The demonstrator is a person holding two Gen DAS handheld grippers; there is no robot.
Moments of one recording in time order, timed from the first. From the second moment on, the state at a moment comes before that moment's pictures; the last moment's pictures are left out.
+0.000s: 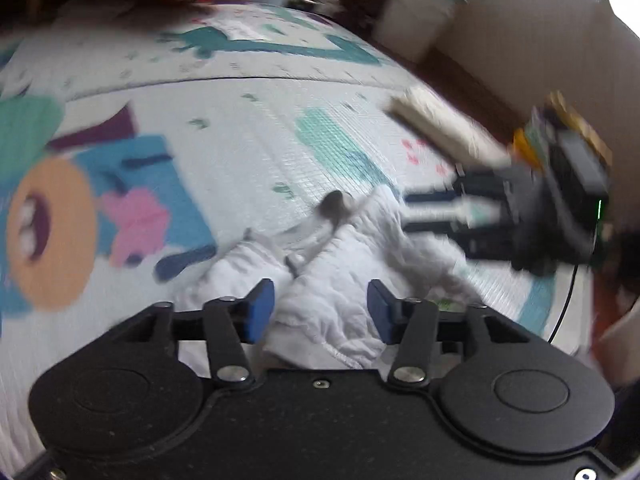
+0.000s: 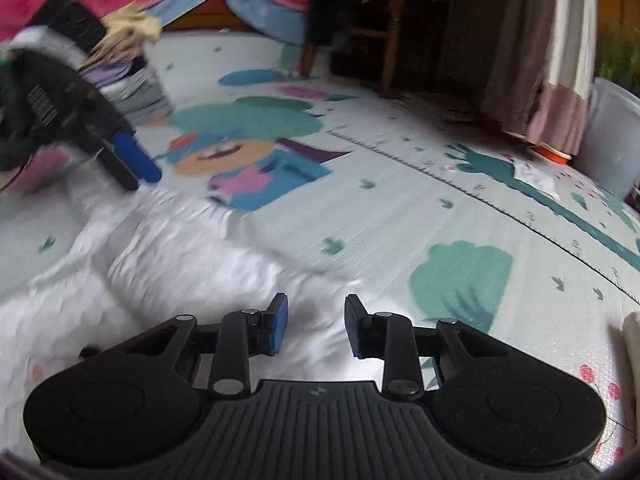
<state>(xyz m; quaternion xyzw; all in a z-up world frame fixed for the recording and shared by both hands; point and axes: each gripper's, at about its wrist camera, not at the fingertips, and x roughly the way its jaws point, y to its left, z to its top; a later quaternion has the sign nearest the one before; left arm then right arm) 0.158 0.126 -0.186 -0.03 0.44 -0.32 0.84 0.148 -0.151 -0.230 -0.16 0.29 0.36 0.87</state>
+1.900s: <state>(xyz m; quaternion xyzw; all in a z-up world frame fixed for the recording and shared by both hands) 0.027 0.365 -0.252 -0.46 0.44 0.09 0.77 0.124 -0.005 -0.243 -0.18 0.37 0.52 0.75</state>
